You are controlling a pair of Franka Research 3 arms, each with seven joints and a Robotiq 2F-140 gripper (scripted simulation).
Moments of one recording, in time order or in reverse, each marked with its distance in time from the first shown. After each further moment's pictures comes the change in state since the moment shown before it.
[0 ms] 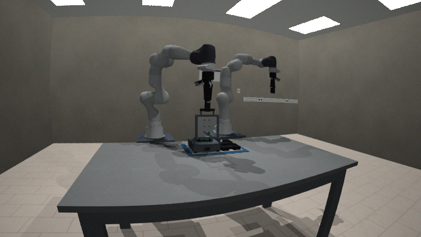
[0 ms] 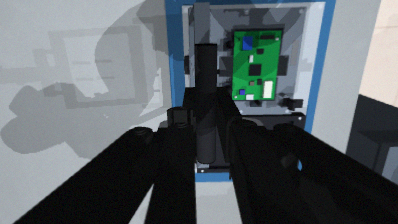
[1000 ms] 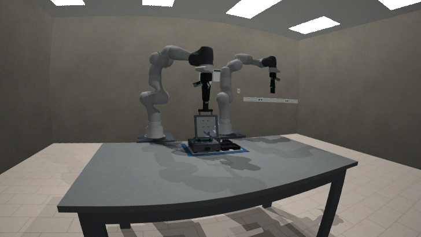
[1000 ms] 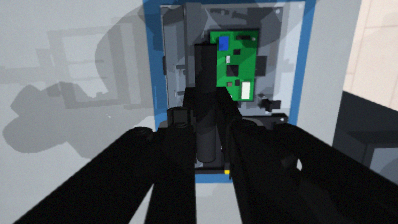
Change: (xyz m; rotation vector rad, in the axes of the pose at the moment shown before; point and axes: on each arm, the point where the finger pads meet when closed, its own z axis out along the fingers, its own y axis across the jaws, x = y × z) left arm 0.000 0.000 0.000 0.000 0.000 0.000; right arm 0.000 0.039 0.005 0.006 -0.002 0.001
